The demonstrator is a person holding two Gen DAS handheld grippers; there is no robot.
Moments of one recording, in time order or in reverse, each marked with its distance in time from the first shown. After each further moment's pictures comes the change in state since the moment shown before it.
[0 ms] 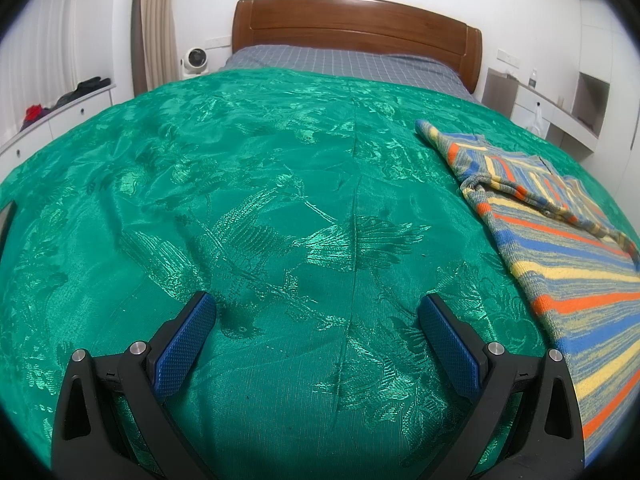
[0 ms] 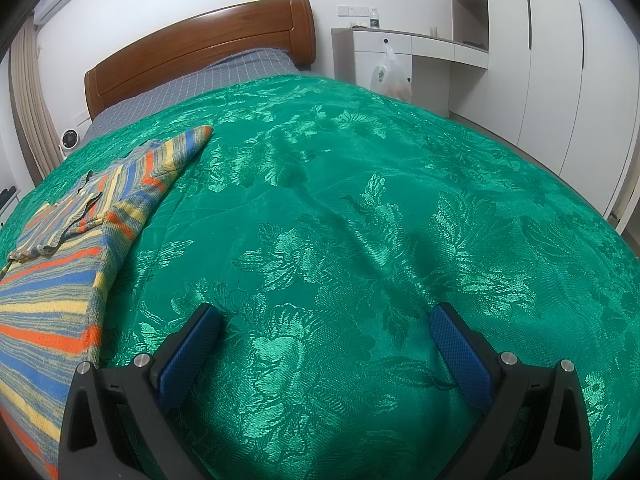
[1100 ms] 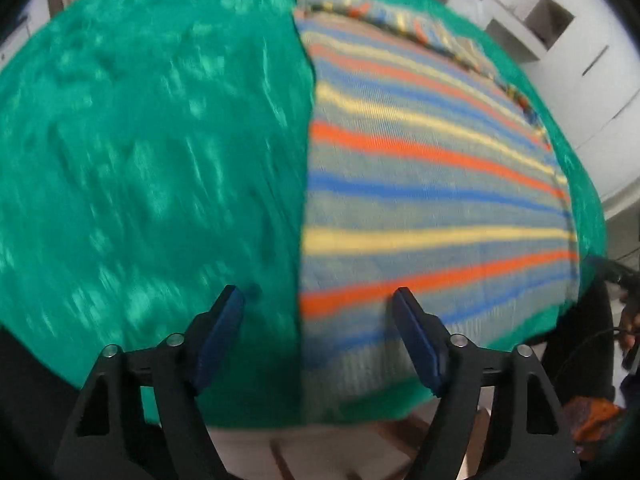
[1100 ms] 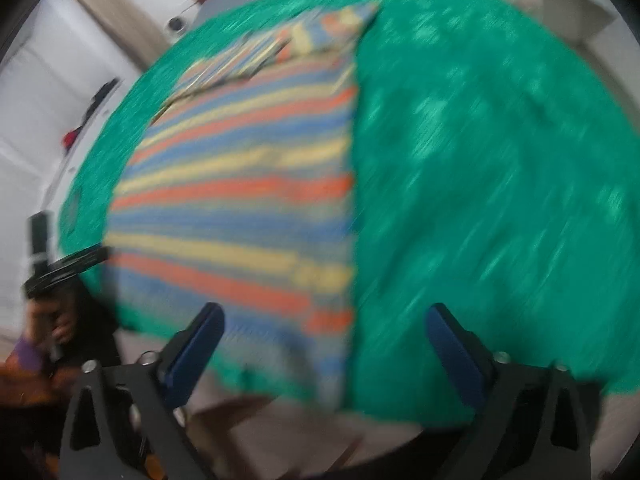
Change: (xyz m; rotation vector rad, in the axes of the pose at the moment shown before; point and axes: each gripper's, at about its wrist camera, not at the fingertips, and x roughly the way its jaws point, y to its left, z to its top) left arm -0.094 -0.076 -0.076 0.071 0.548 -0.253; right arm -0.119 0.031 -0.061 -0.174 0.565 0.464
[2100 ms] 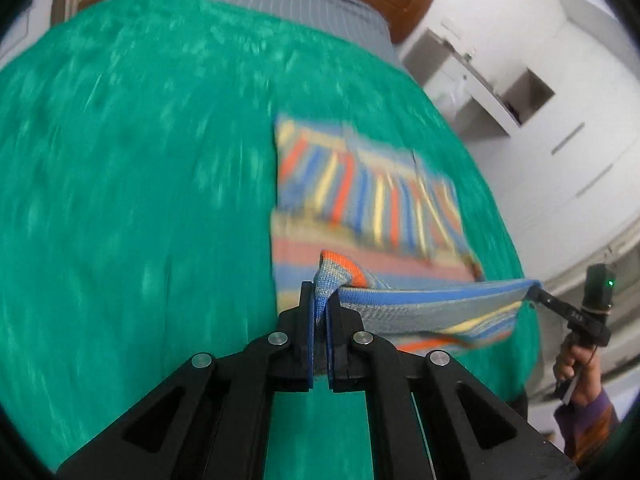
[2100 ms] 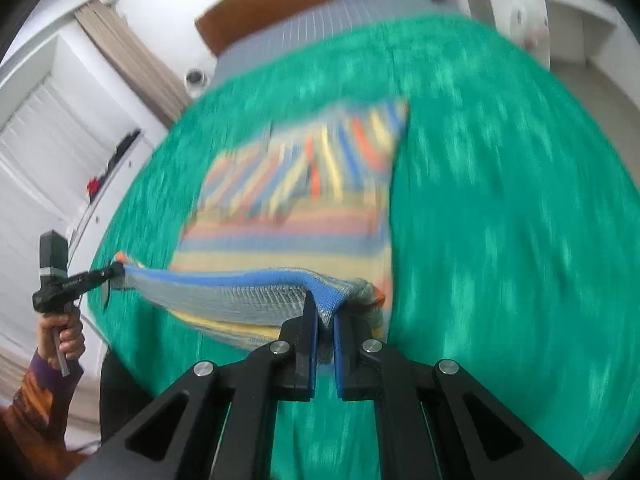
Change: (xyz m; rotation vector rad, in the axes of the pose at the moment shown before) left arm -0.047 0.015 0.214 -0.099 -0.210 -0.184; right arm -0.042 -0.001 0.180 0.014 -0.284 0.054
